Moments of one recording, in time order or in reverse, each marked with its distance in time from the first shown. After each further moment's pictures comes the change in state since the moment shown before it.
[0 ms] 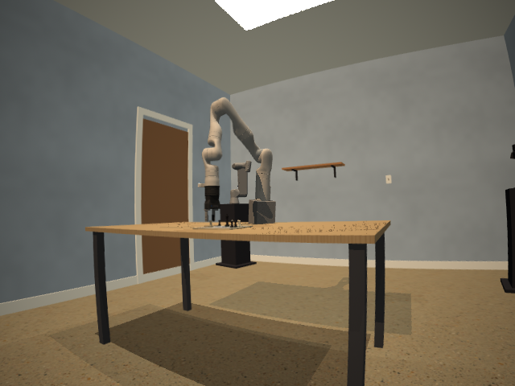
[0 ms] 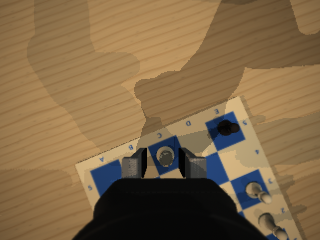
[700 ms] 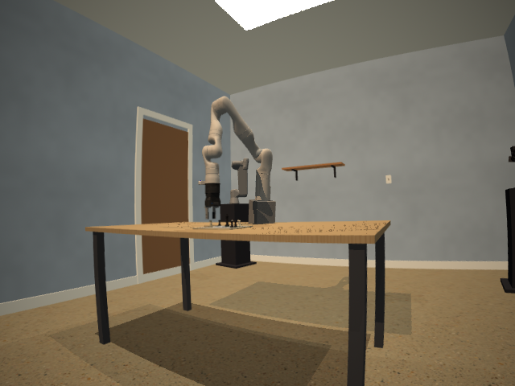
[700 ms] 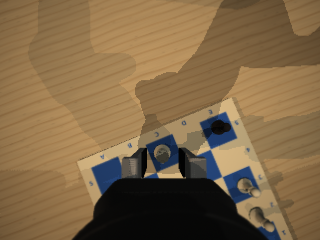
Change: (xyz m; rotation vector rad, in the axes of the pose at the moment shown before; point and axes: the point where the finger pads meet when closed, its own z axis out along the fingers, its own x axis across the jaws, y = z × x) arm 0.003 0.001 -0.013 0.001 0.009 -0.003
